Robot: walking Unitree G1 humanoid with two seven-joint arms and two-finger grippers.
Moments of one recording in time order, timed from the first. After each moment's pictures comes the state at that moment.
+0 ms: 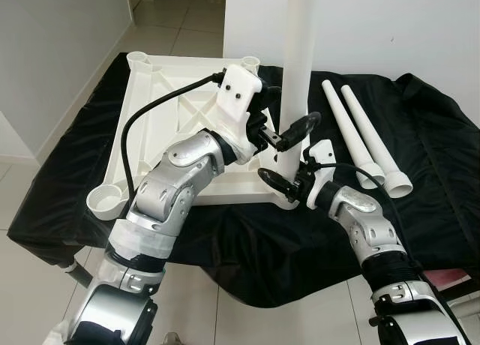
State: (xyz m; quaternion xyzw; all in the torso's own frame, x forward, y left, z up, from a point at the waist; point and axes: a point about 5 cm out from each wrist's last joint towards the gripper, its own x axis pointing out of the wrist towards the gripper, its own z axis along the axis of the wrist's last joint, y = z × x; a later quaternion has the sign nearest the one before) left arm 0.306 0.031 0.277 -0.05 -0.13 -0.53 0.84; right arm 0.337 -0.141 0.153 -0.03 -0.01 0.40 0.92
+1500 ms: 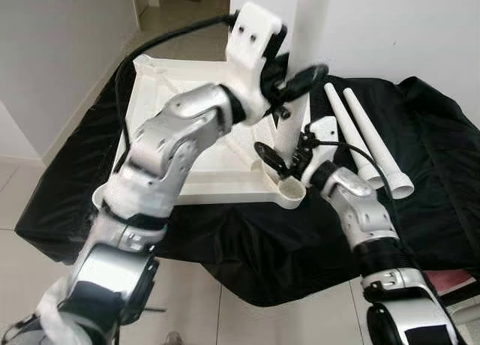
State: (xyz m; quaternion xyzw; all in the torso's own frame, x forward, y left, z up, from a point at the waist) left arm 0.319 0.015 0.341 0.01 -0.15 -0.48 0.86; right arm 0.354 -0.119 0.191 -0.01 -0.10 0.30 0.95
